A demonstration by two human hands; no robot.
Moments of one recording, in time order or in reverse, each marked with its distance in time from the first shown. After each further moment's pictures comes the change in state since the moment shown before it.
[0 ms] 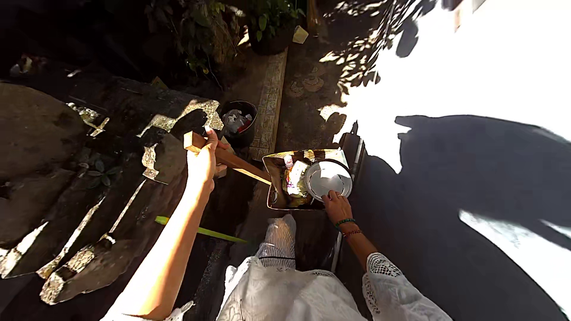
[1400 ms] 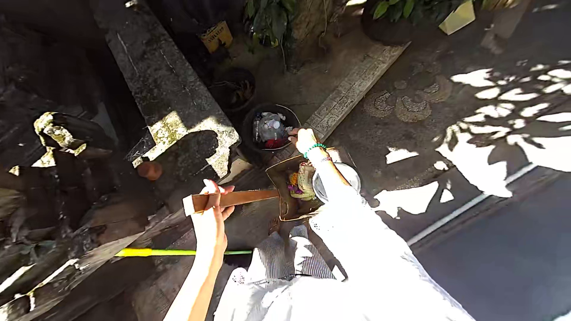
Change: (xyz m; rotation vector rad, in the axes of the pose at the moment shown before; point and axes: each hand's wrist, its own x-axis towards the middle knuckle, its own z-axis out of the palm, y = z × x) left_hand 0.259 0.069 0.195 -0.286 0.795 -0.342; right_hand 0.650 -0.189 -0.217 0.276 -0.412 -0.488
